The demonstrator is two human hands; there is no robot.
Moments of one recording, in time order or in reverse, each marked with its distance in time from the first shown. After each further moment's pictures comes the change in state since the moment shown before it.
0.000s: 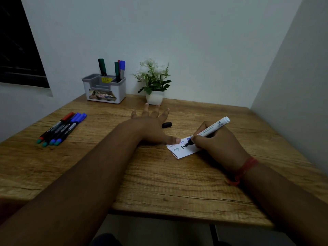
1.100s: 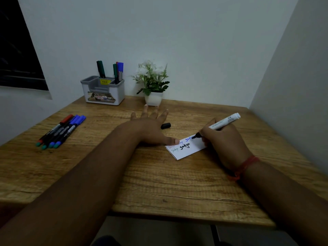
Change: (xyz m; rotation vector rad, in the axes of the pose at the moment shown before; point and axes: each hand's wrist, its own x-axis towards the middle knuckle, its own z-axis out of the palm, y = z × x) left_hand -0.003 0.001 -0.001 -0.009 -0.007 0.013; right_hand 0.005 0.004 -0.004 0.221 0.163 0.054
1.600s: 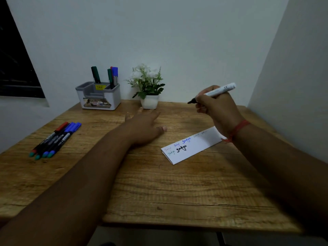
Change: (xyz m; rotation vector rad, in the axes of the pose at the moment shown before) left_hand 0.004 -0.005 -0.004 -0.141 0.240 -0.005; right_hand 0.078 -0.027 -0.009 0.297 -0.036 -0.186
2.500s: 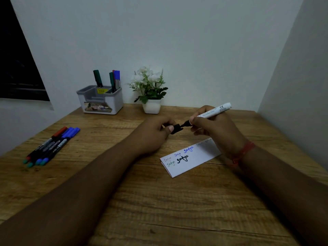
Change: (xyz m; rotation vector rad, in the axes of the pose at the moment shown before) left_hand -0.014 0.037 -0.001 -0.509 0.170 0.079; right_hand -0.012 0.028 -0.001 -0.017 -0.221 0.028
